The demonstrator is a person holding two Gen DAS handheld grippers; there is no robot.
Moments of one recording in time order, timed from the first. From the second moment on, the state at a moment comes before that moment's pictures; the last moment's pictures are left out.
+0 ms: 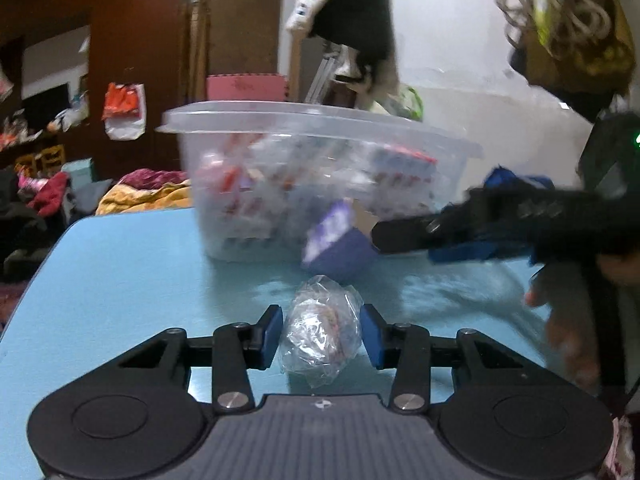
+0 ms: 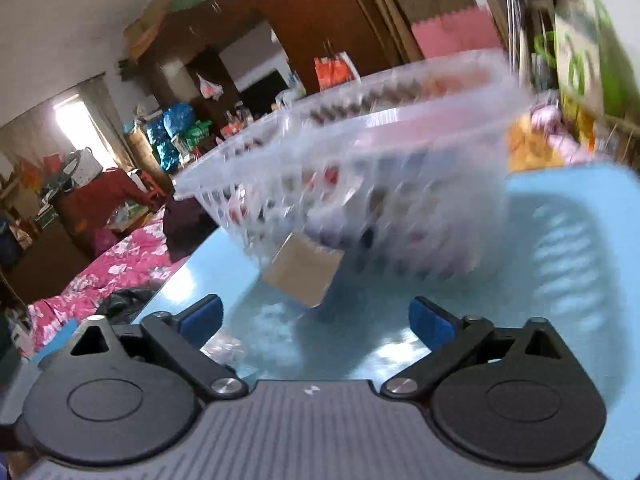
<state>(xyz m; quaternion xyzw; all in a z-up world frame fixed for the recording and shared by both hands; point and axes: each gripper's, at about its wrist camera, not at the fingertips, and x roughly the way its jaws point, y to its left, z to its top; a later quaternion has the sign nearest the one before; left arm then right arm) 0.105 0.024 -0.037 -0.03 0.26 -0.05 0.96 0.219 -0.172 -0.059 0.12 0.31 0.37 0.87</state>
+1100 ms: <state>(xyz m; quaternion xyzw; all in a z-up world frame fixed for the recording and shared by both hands) 0.093 0.039 -0.010 -0.06 0.21 -0.08 0.97 0.151 -0.175 -0.001 0.01 0.18 0.34 0.92</state>
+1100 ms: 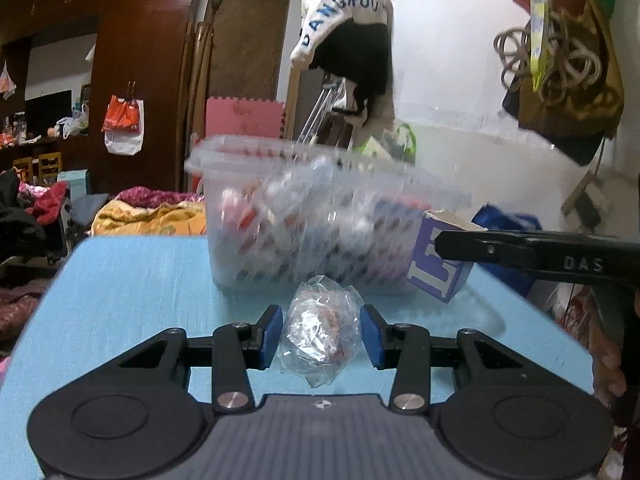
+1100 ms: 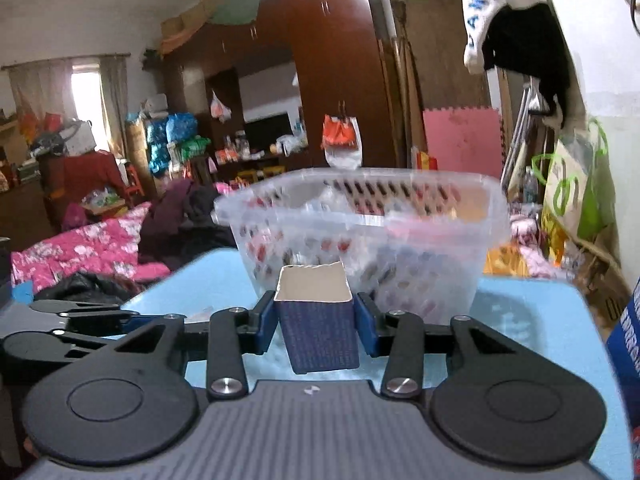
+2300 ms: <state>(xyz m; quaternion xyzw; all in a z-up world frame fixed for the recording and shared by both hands) 0.164 0.032 0.065 -0.02 0.19 -0.01 0.98 0.211 -0.174 0.033 -0.07 0.21 0.23 0.95</state>
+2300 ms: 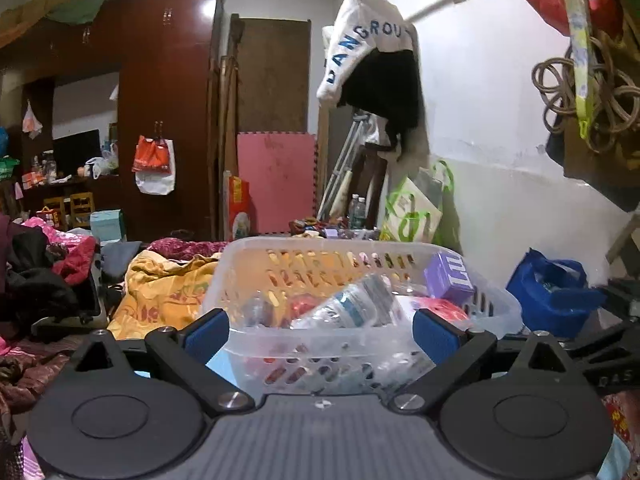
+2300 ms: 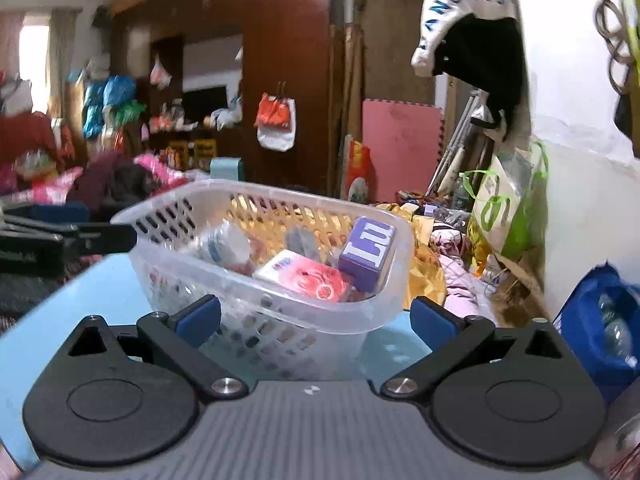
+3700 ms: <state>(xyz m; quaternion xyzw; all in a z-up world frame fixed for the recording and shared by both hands) 0.155 0.007 0.049 -0.01 0.20 -0.03 0.98 0.190 -0.203 0.030 0.00 0.19 0.27 0.94</state>
